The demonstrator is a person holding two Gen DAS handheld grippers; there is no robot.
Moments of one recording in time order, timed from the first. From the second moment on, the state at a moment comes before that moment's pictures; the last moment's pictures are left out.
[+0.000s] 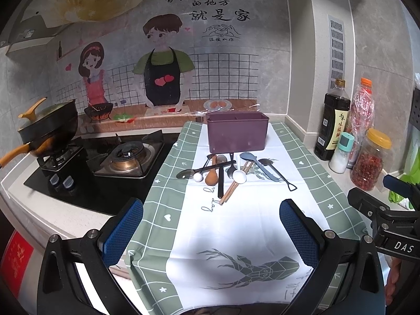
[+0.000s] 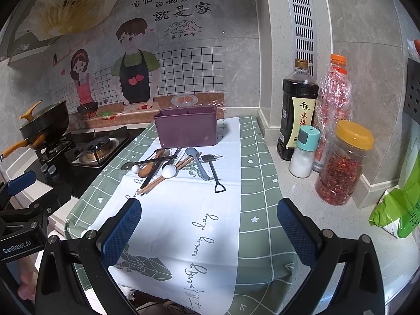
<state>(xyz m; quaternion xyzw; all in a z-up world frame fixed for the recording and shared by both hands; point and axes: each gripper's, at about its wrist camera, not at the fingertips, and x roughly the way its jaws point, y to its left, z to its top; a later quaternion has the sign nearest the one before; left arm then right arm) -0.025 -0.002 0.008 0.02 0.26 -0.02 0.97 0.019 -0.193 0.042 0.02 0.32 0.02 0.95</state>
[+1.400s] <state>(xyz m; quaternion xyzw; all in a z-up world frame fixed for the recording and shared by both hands) 0.163 0.043 -0.030 0.05 0.30 -0.04 0.95 0.195 -0.164 -0.011 -0.05 0.39 0.03 0.92</state>
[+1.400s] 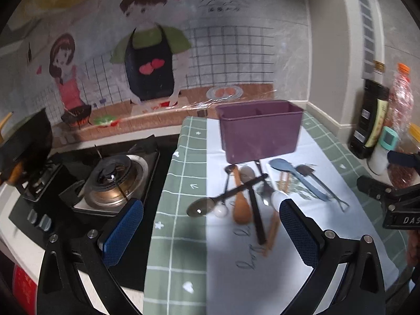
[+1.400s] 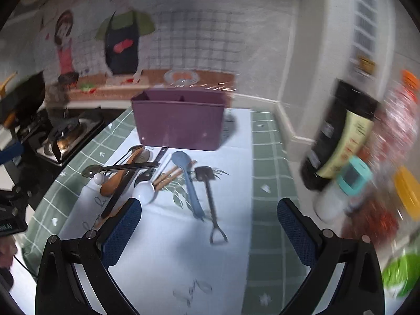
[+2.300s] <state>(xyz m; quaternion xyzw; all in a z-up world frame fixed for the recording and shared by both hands) 0.299 0.071 -0.102 0.04 0.45 -0.20 0.87 0.366 -0.128 -0.112 -0.07 0.53 0.11 0.84</state>
